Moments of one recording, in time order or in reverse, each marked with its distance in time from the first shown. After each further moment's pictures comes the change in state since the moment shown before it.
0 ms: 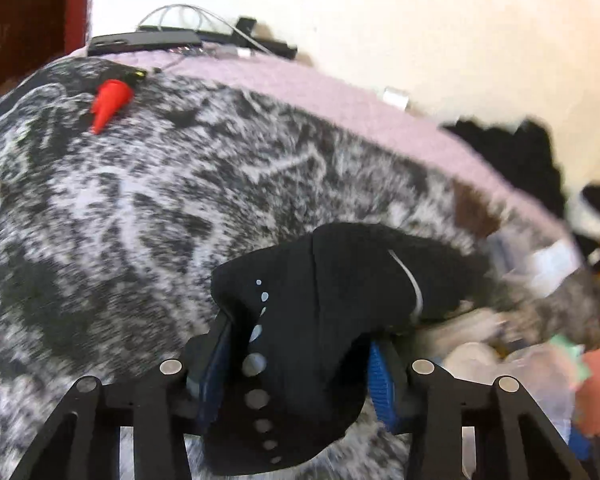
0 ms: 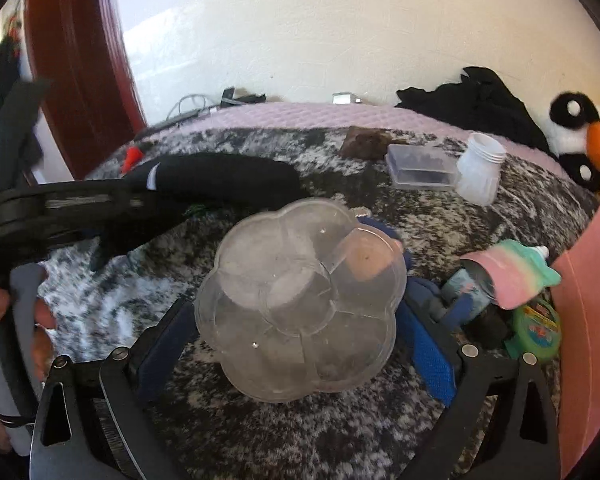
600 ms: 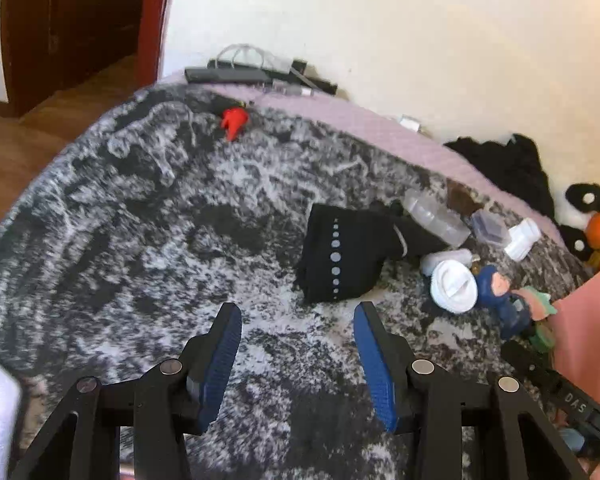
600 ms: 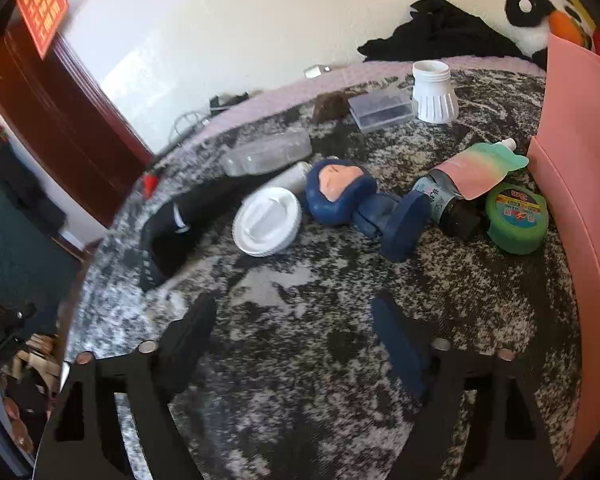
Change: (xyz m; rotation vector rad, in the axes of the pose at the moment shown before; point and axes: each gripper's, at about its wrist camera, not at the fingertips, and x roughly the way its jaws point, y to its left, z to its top) left arm -0.163 0.035 -0.055 0.039 -0.071 0.096; right arm -0.045 -0.029 -0.030 0.281 0.069 0.158
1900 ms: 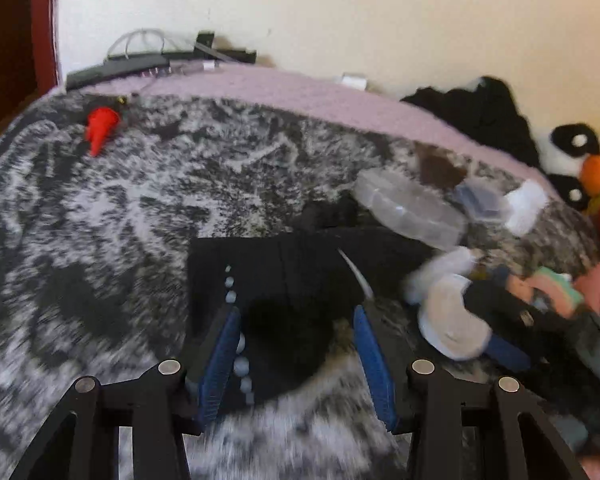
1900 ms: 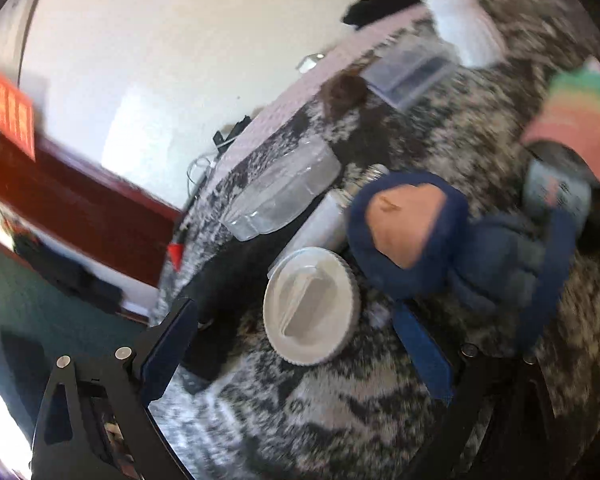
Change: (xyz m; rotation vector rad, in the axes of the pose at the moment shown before) left arm 0.161 -0.061 0.032 0.164 0.106 -0.089; right arm 0.088 -0.002 0.043 0.267 -0.034 0.201
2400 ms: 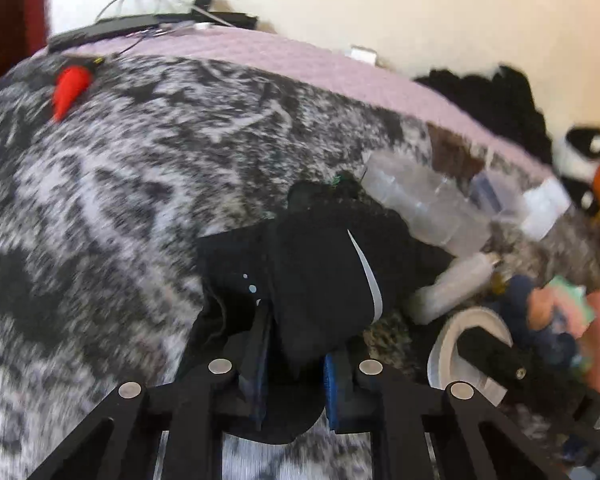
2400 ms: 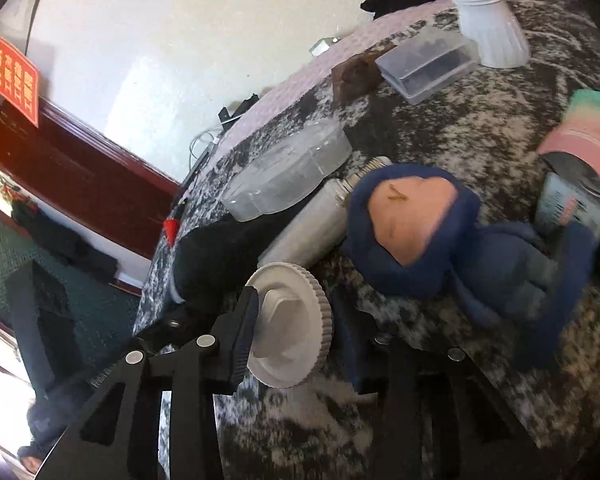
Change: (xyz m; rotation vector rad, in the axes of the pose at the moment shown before) left arm 0.017 -0.004 -0.002 -0.082 0.049 -0.026; right arm -0.001 -0.012 0.000 -0.030 0.080 0.022
